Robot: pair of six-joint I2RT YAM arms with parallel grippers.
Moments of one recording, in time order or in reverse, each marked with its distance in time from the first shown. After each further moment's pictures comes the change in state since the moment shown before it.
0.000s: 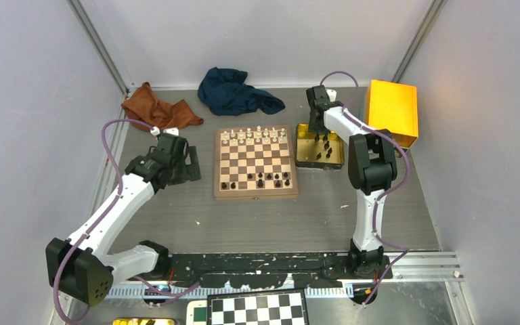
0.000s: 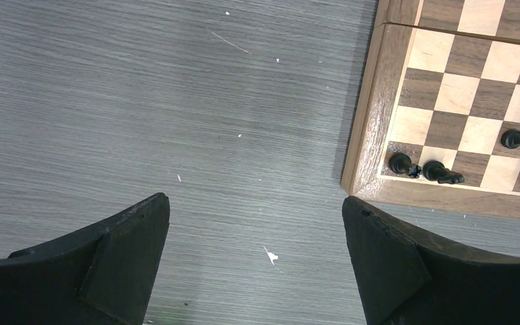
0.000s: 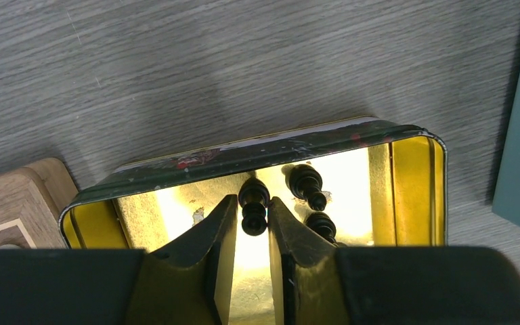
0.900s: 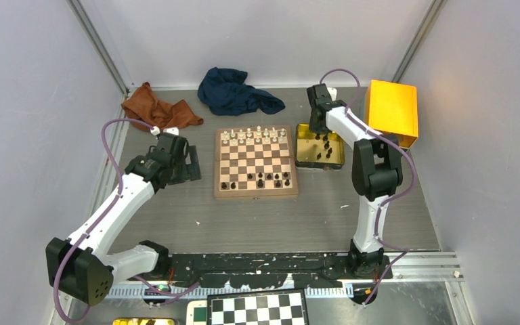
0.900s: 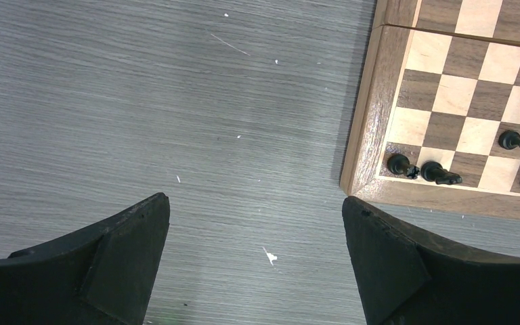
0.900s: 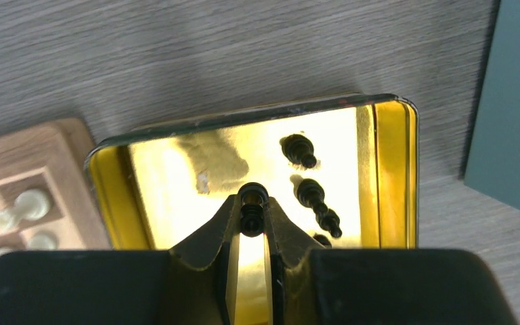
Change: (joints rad) left arm 0.000 0.005 0.005 0.001 0.001 0.001; right arm 0.016 -0.061 -0.029 -0.032 -0.009 -0.023
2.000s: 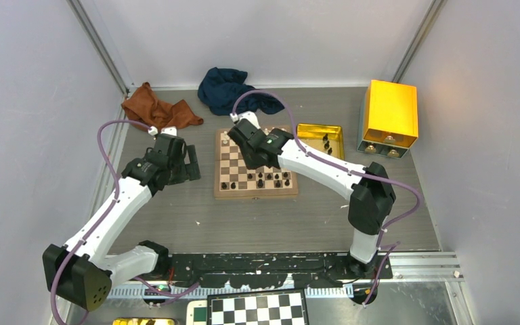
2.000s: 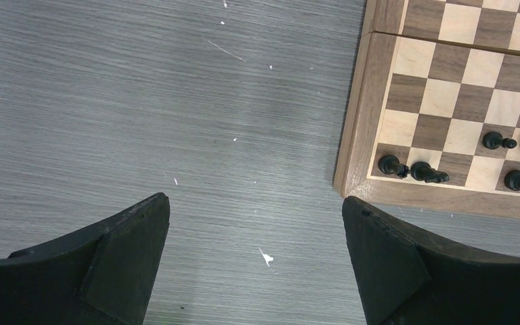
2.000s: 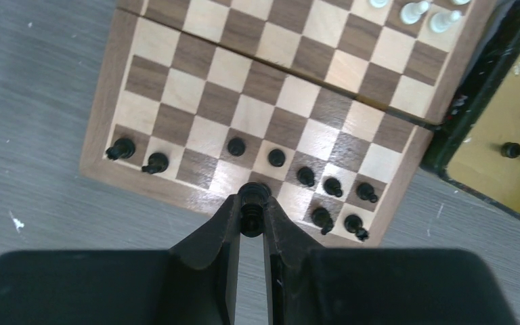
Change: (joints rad) left arm 0.000 -0.038 -0.007 0.011 0.005 -0.001; right arm 0.649 -0.240 0.012 -0.211 0.035 0.030
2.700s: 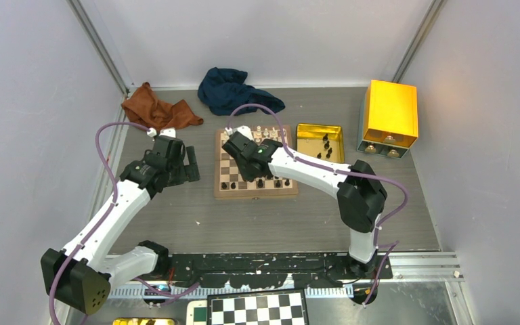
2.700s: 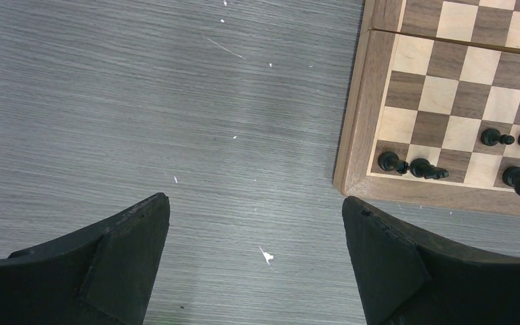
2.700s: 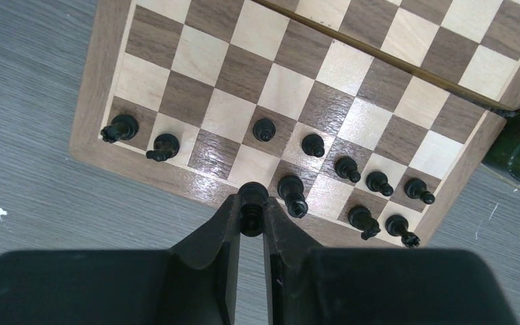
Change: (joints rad) left arm 0.000 -0.029 -0.019 0.002 0.004 -0.001; right arm 0.060 0.055 -0.066 0.049 -0.038 0.039
